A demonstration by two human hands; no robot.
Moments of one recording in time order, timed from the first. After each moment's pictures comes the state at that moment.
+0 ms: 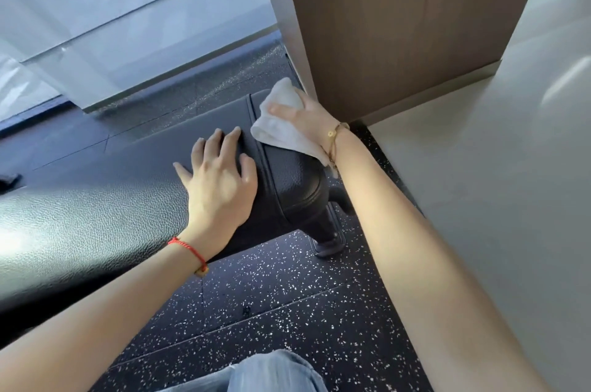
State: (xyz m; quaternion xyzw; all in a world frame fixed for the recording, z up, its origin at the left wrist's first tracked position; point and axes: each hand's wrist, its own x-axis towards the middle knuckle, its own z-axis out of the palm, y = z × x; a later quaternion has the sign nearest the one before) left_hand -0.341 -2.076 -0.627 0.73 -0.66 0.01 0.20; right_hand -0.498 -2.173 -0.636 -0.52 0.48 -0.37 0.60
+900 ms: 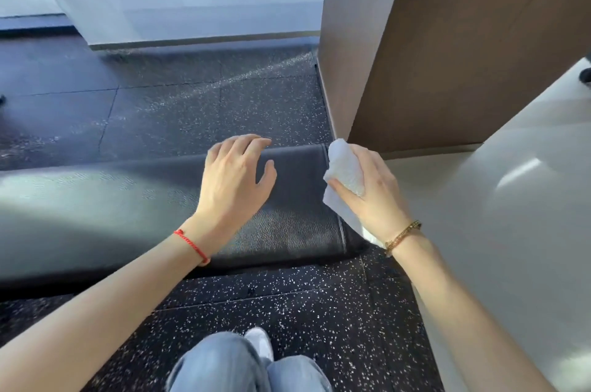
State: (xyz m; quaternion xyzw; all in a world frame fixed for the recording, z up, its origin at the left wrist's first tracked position) left_hand -0.223 -2.083 -0.470 0.68 -0.71 0.00 0.20; right_hand -0.457 -2.096 -0.482 -0.73 0.59 -0.25 0.24
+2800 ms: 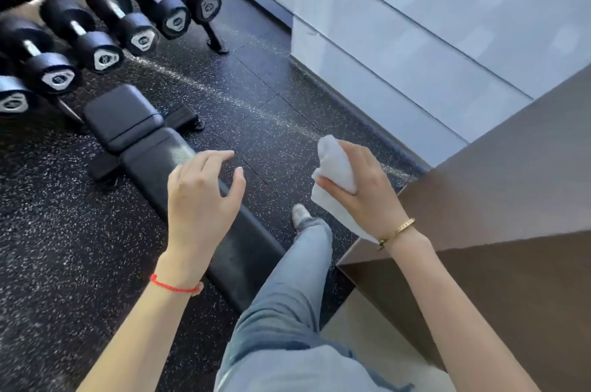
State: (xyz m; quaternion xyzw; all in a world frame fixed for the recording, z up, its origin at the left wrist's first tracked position) left_hand -0.248 -2.171 -0.039 0.92 -0.25 0.10 0.27; right_hand -0.362 -2.405 -0.034 -0.93 0.13 -0.10 0.33
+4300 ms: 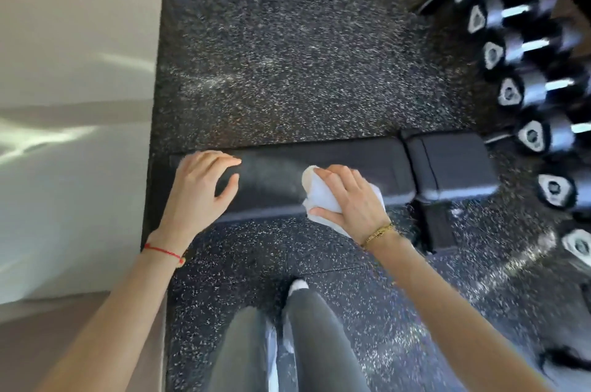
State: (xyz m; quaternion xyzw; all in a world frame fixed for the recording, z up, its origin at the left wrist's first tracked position) left_hand -0.165 -2.349 -0.252 0.76 0.61 0.22 0.05; right_hand 0.140 -2.323 -0.262 -0.47 -0.87 0.12 0.11
